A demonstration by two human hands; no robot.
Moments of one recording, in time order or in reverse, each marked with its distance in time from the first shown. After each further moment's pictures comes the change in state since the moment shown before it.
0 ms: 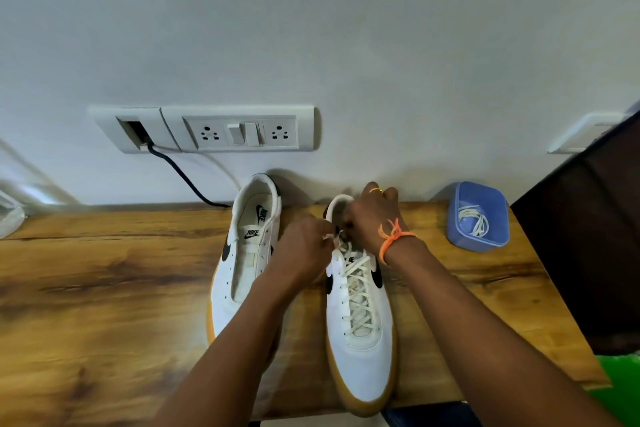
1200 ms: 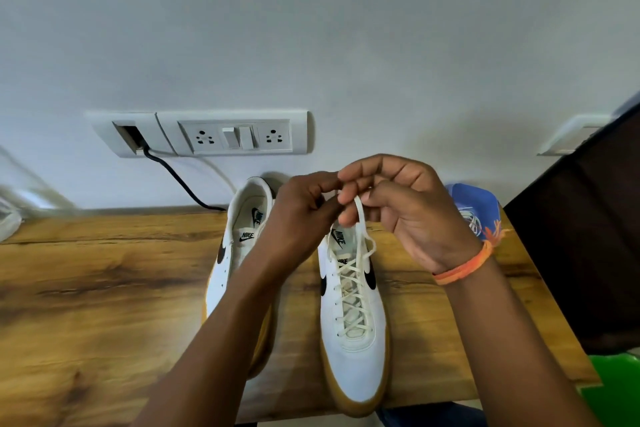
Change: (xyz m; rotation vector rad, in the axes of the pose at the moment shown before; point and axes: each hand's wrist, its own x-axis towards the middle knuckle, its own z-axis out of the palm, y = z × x) left_hand -0.014 0.049 -0.058 -0.563 0.150 0.328; right_hand -0.075 0.004 -0.100 1.818 0.093 -0.127
